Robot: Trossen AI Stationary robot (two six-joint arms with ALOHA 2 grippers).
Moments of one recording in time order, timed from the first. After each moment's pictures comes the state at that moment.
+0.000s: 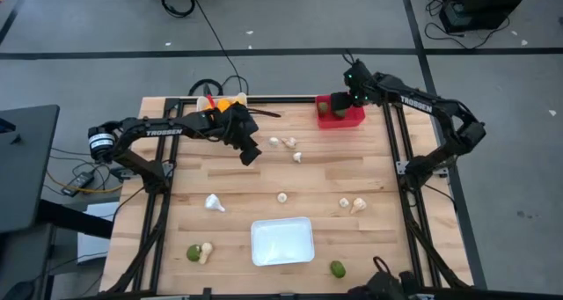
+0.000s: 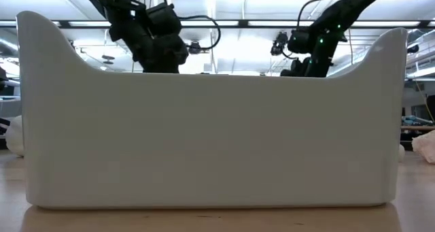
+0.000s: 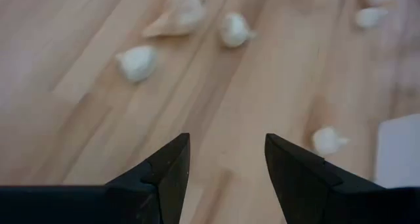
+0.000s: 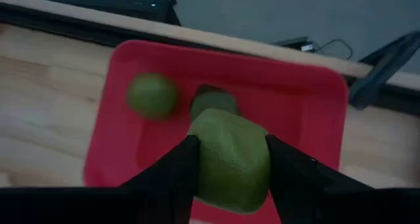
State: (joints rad) left arm 0.41 1.45 0.93 -0.37 0.25 -0.21; right arm -0.86 1.51 1.09 -0.66 0.11 0.46
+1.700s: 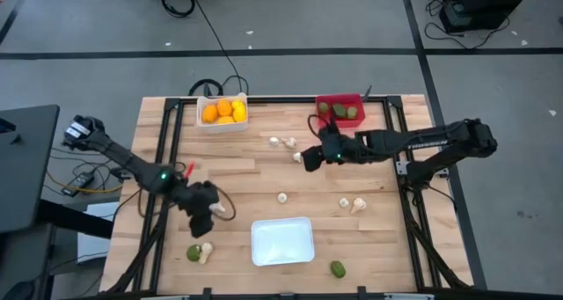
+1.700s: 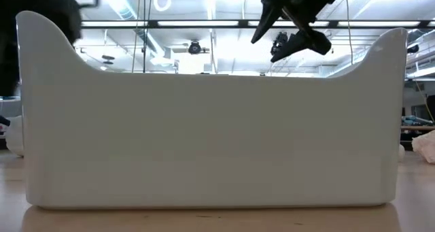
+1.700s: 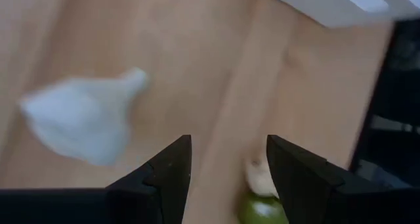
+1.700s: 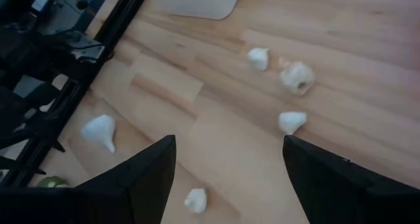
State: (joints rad) left arm -0.52 1.06 0.65 -0.65 0.05 -0.96; right arm 0.03 1.37 1.09 -0.51 0.35 1.03
